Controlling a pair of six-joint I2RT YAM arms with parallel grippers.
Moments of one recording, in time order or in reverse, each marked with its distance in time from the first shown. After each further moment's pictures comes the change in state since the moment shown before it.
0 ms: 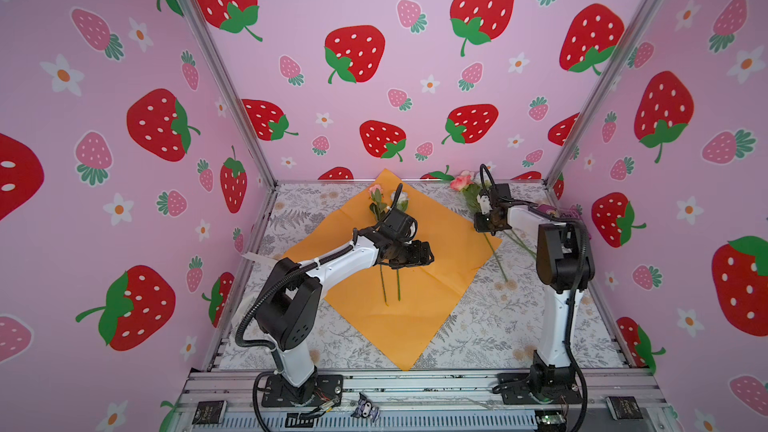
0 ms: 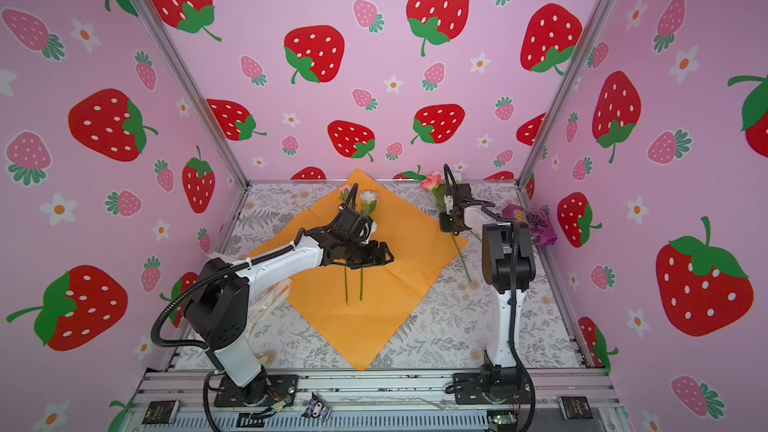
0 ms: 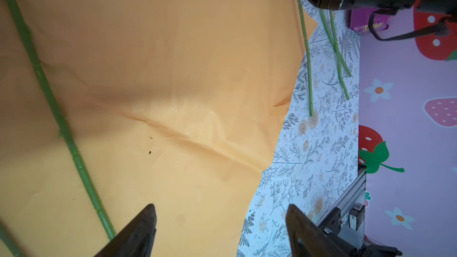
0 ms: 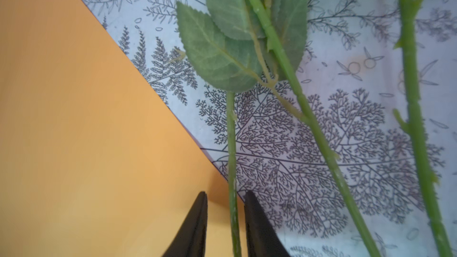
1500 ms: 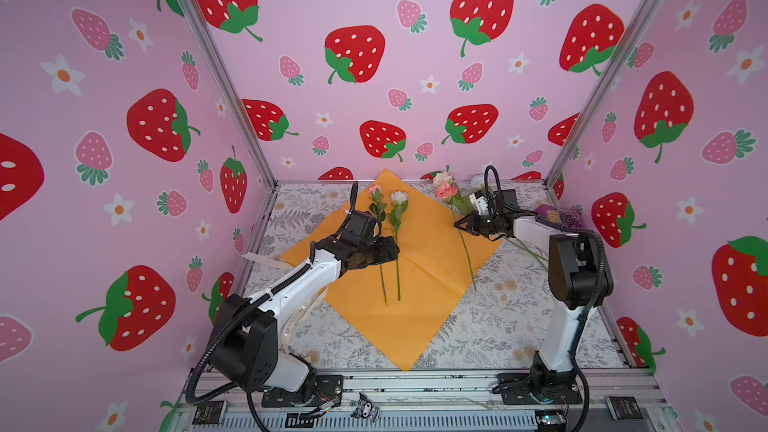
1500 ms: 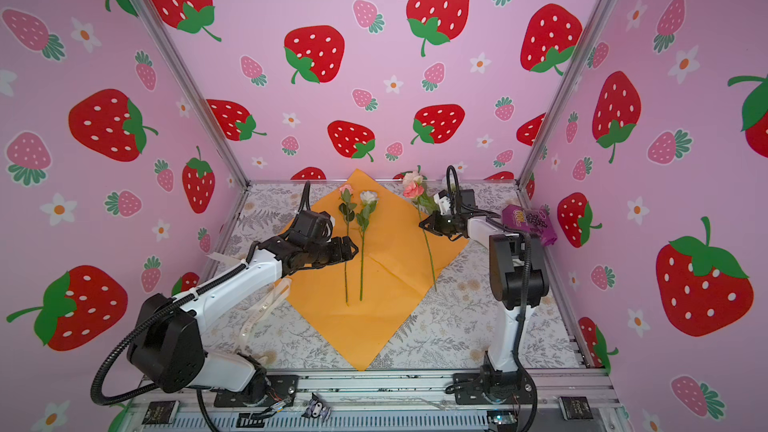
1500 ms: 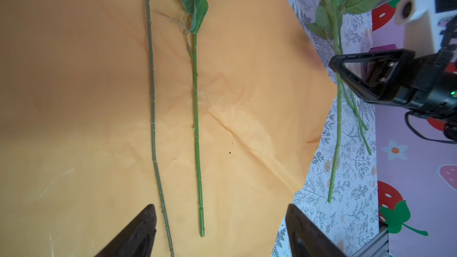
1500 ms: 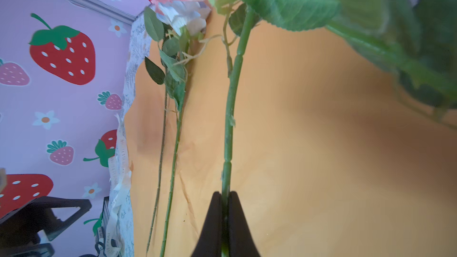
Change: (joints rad) left arm 0.160 -0.309 -0.228 0.000 -0.154 -0.016; right arm 0.034 -0.187 -0.252 0.205 -0.588 0.334
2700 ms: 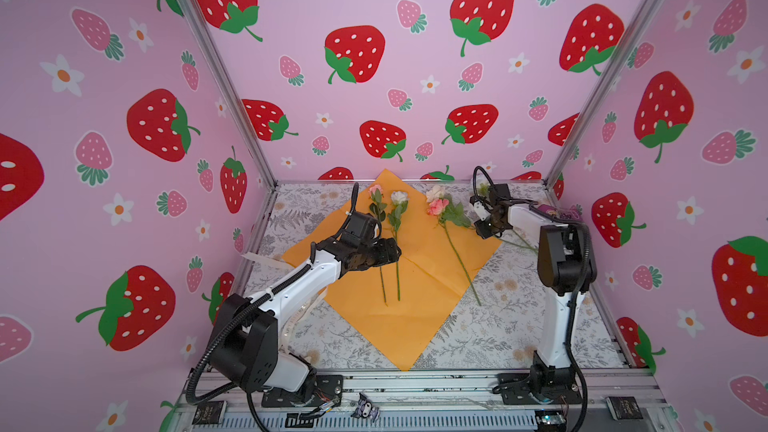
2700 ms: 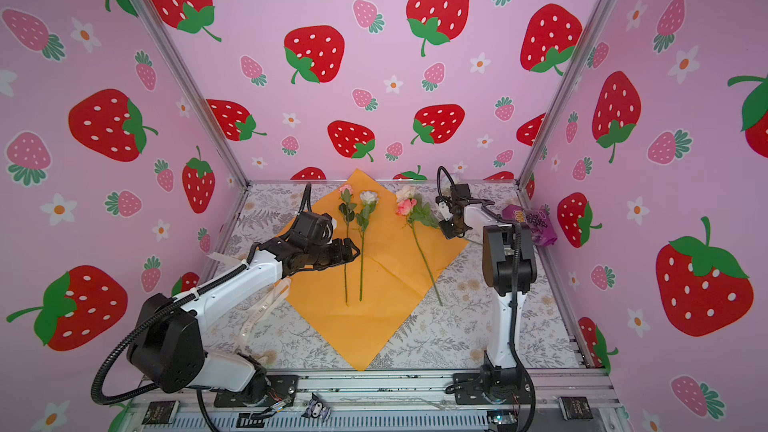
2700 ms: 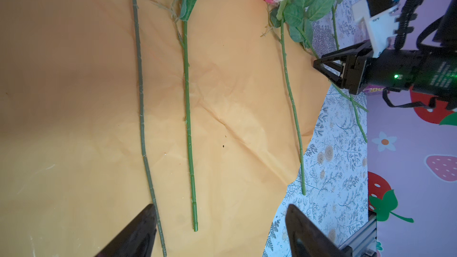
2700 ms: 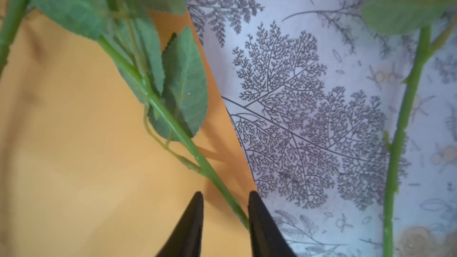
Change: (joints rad) left arm 0.000 0.000 -0.013 0.008 0.042 -0.003; right arm -0.025 0.156 0.262 -0.346 0.642 -0.707
